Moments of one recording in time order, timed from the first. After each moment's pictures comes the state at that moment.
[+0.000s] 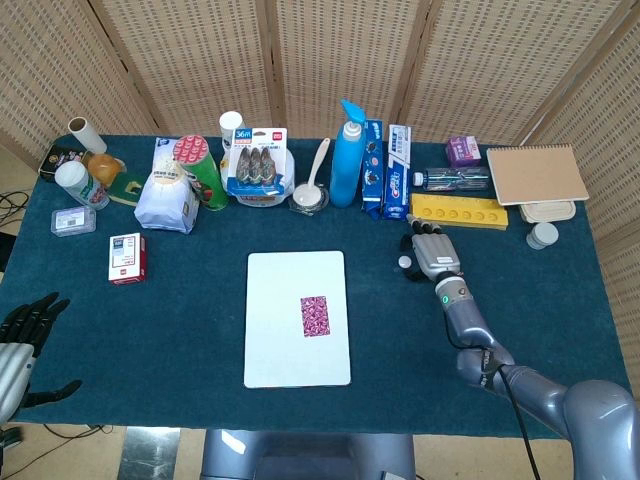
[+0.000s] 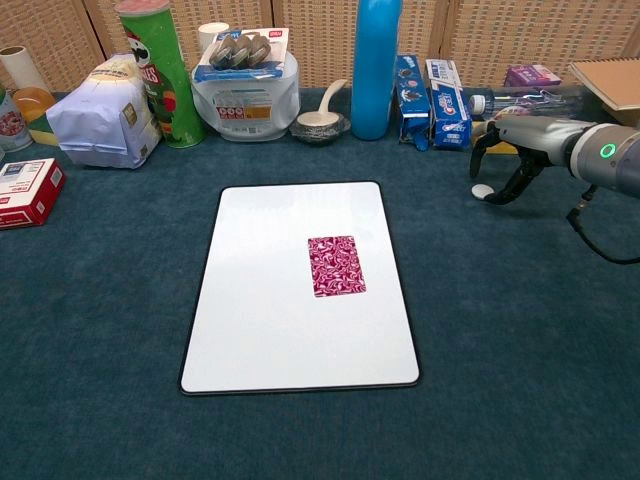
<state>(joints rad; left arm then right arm) -0.03 -0.87 0.07 -1.97 1.58 1.44 0.03 0.83 -1.69 0.21 -0.94 -0.97 0.69 -0.13</state>
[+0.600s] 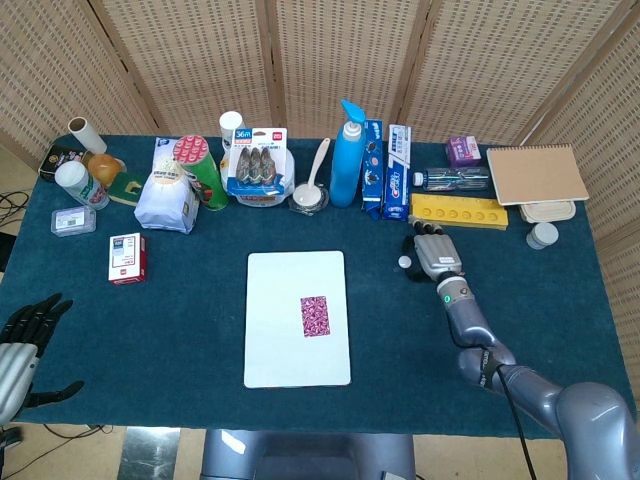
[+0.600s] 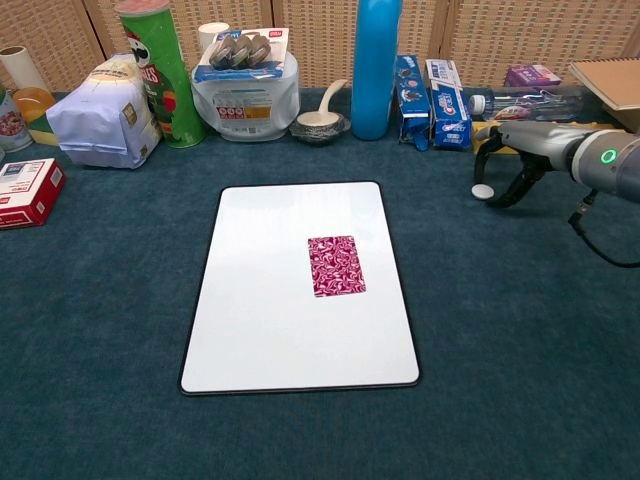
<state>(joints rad) -0.04 -0.87 0.07 -1.97 1.58 1.43 0.04 0.82 -1.73 0.22 -0.85 -1.04 0.67 -0.05</state>
